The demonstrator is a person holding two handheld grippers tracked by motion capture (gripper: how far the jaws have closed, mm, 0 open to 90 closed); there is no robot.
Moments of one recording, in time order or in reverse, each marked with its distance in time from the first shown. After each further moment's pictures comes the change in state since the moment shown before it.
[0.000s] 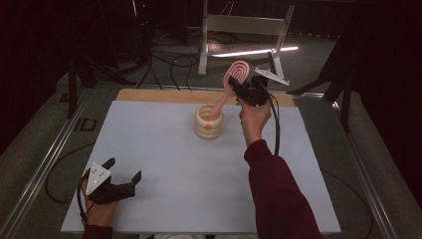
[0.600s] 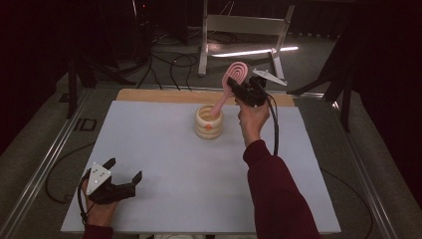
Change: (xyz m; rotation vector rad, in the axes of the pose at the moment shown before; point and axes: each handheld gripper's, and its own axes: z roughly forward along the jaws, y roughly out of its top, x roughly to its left) left arm -0.001 0.000 0.001 0.002 -0.004 0.002; right arm 0.000 -0.004 0.005 0.009 -0.003 -0.004
